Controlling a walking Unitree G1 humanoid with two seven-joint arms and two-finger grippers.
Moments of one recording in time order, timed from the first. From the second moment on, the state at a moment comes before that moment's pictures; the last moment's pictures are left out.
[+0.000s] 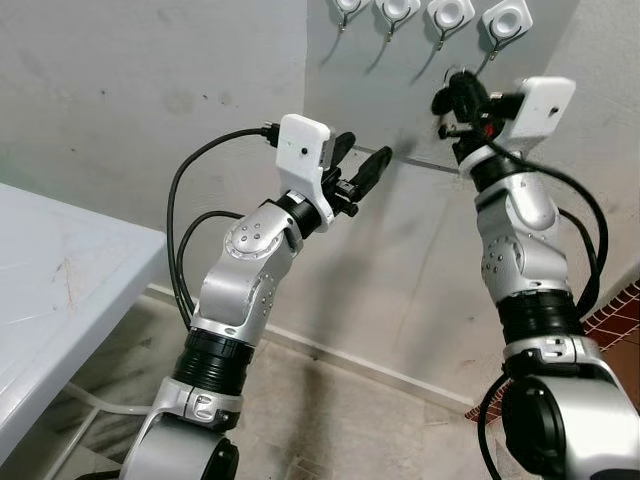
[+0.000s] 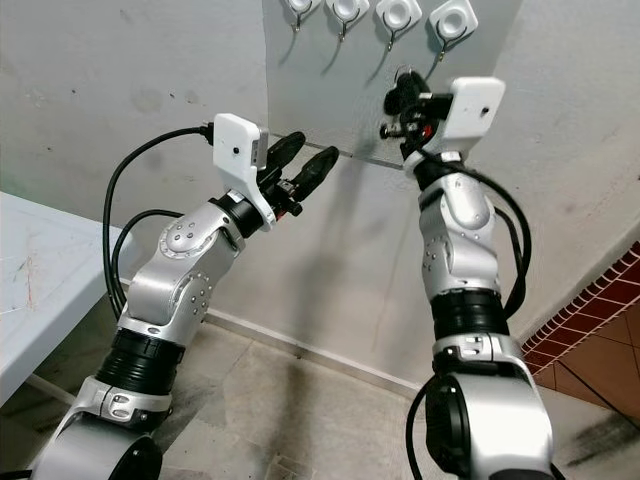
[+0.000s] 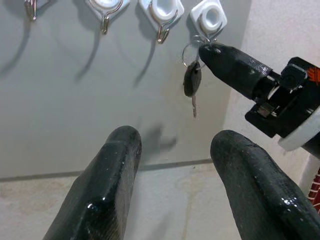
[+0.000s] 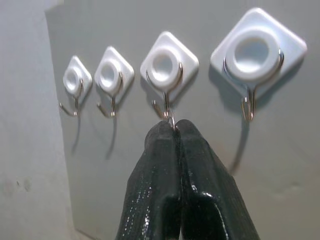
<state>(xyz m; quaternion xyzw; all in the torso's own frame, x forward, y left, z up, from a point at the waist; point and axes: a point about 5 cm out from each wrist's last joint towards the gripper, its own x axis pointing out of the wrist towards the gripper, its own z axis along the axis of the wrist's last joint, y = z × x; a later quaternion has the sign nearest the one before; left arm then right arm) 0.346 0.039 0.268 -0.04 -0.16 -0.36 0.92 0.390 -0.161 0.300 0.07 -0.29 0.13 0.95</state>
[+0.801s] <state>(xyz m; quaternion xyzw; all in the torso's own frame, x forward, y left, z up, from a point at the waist) 0.344 0.034 0.273 -0.05 -0.16 -0.38 0.91 0.401 -0.180 0.323 0.28 -0.30 0.12 0.90</state>
